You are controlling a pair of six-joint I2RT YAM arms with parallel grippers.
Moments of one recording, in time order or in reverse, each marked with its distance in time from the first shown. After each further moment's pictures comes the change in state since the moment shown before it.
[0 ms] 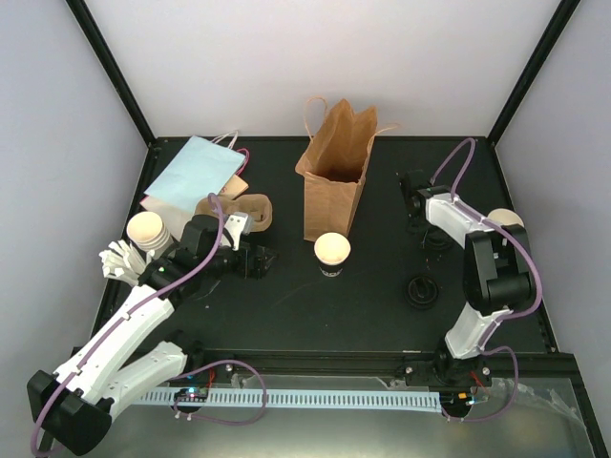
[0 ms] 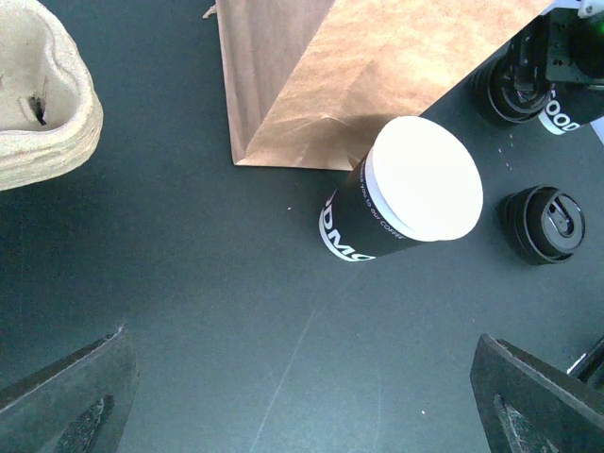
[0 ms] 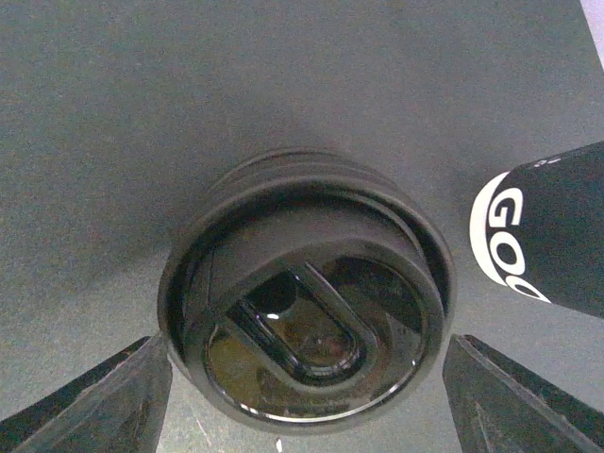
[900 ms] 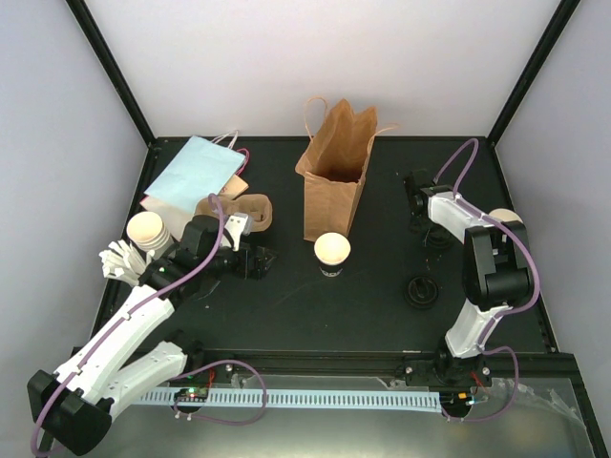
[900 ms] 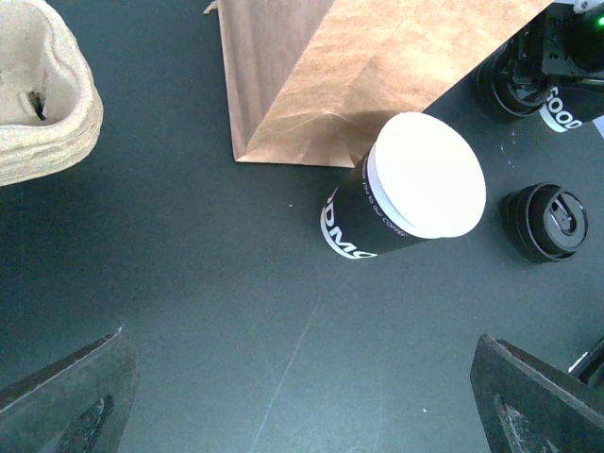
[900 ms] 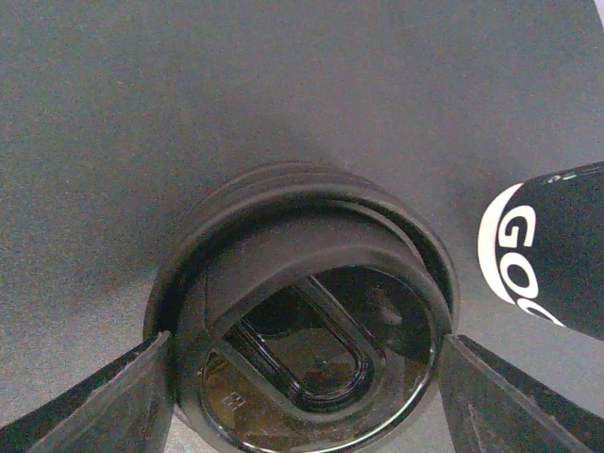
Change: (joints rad) left arm 0.000 0.000 -0.005 0.000 0.000 0.000; right arm -0.039 0.040 0.009 0.038 -0.017 -0.021
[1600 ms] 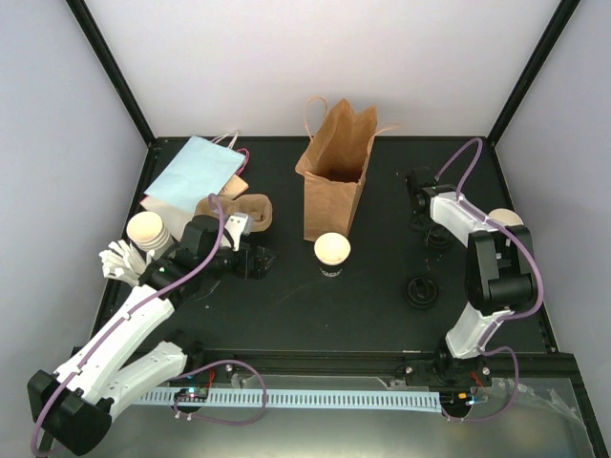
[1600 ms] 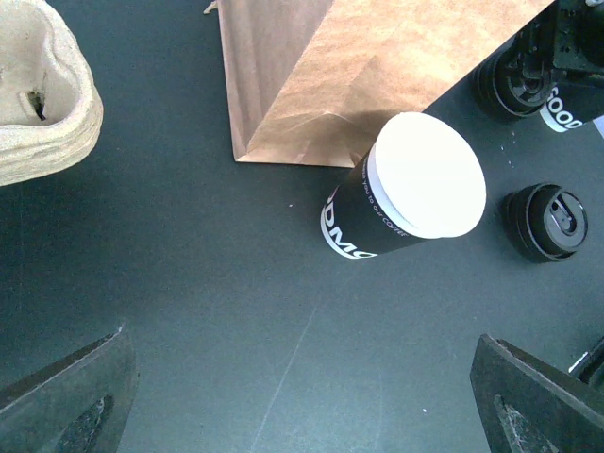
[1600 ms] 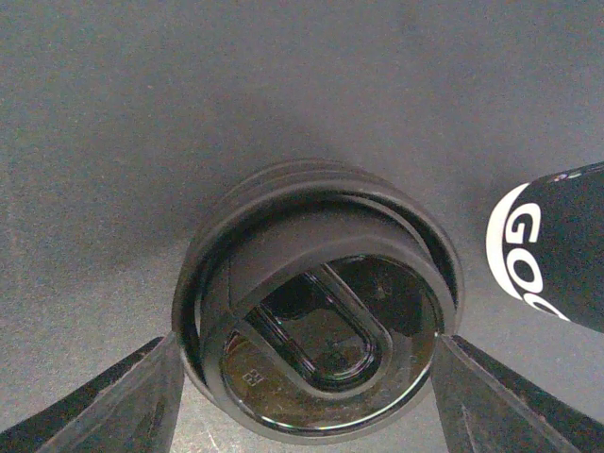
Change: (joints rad) left arm 0.000 0.000 0.000 0.000 0.000 0.000; right arm 0.000 -0.033 0.000 -0.005 -0.035 -0.005
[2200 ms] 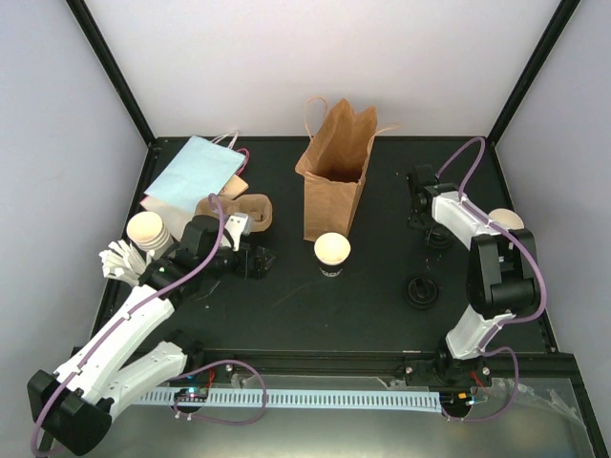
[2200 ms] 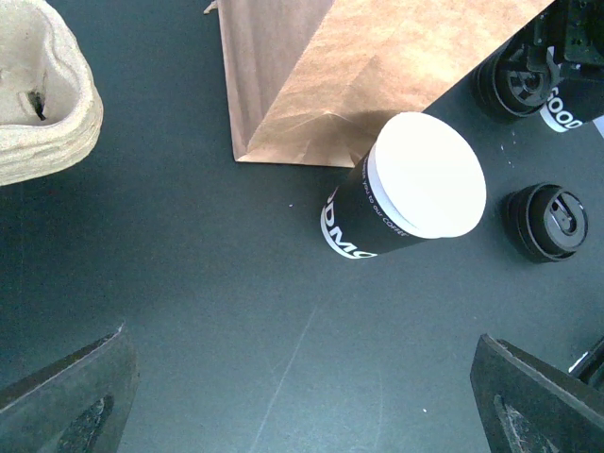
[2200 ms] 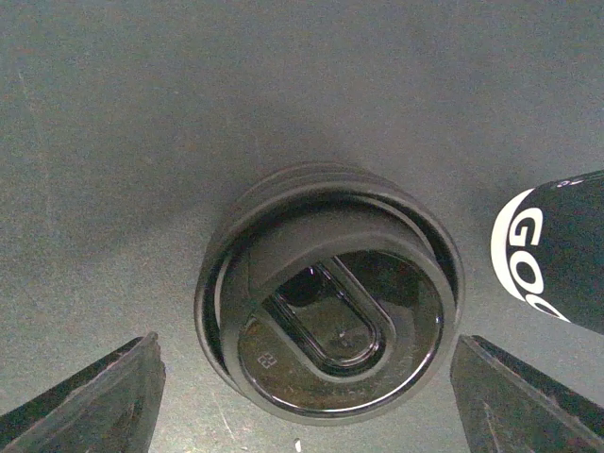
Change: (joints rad) left arm 0.000 0.000 0.000 0.000 0.000 0.000; right arm 0.000 -0.031 0.008 -0.012 -0.032 -0.019
